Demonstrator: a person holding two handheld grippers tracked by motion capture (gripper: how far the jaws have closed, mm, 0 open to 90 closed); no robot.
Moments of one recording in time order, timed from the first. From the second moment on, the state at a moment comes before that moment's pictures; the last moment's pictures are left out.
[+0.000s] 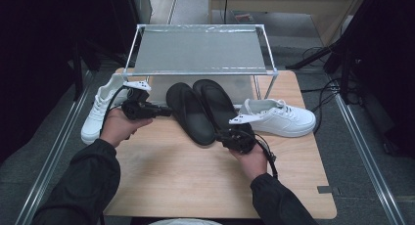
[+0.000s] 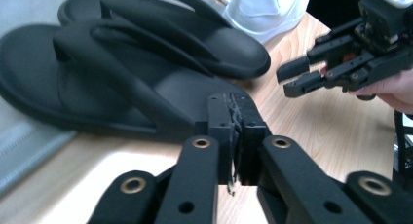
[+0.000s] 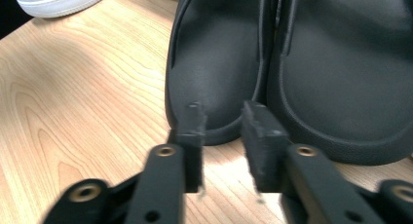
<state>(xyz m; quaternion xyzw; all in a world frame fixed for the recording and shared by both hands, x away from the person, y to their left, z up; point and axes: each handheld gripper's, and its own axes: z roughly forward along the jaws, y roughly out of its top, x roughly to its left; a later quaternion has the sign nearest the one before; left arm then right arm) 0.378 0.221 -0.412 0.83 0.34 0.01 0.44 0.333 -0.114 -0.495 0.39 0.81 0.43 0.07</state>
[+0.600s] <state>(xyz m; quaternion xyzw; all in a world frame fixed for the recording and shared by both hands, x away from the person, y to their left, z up) 0.453 0.198 -0.353 0.84 0.32 0.06 0.43 0.336 -0.105 -0.514 0.38 0.83 0.41 0.07</state>
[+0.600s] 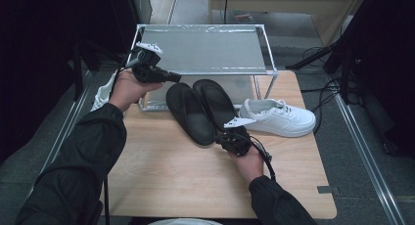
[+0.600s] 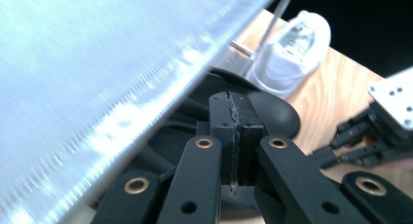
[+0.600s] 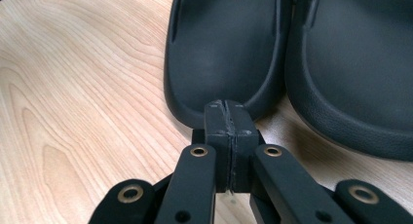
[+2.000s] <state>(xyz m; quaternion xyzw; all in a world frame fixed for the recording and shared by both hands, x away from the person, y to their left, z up) 0.491 0.194 -0.355 0.84 0.34 0.09 0.40 0.350 -0.056 -0.527 0.37 0.84 0.40 0.06</state>
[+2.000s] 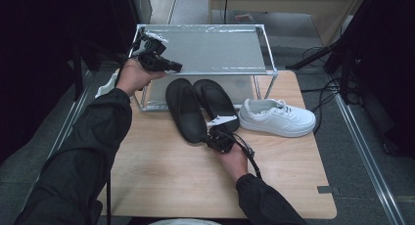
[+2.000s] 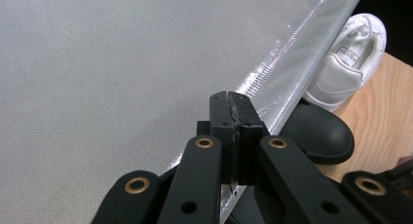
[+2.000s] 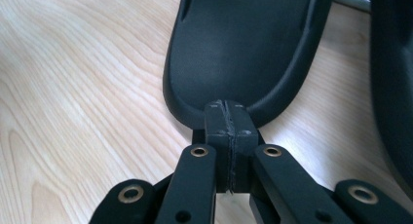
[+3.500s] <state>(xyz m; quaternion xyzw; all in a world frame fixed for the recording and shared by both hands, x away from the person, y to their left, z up) 0.489 0.194 -0.354 0.85 0.34 0.09 0.39 0.362 -0.020 -0.515 0.37 0.84 0.40 0.05</state>
